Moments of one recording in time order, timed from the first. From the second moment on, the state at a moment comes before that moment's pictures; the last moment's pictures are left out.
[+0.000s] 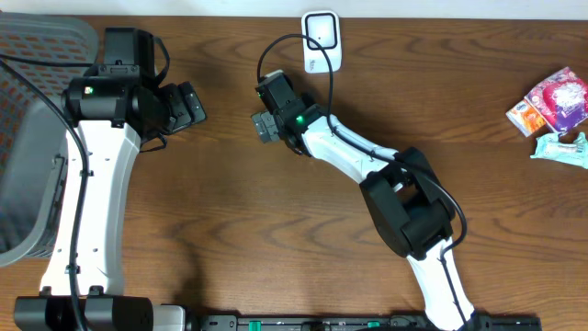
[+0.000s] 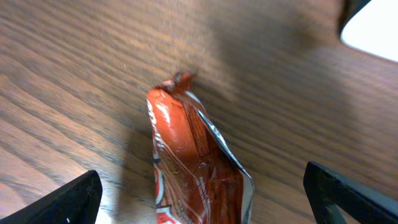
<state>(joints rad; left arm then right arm) -0.01 1.56 1.60 -1.20 -0.01 -0.43 0.67 2.29 1.68 -0.33 0.21 0.17</state>
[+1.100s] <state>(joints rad) -0.01 1.56 1.60 -1.20 -0.01 -0.43 0.63 2.32 1.76 -0.55 0.09 0.17</state>
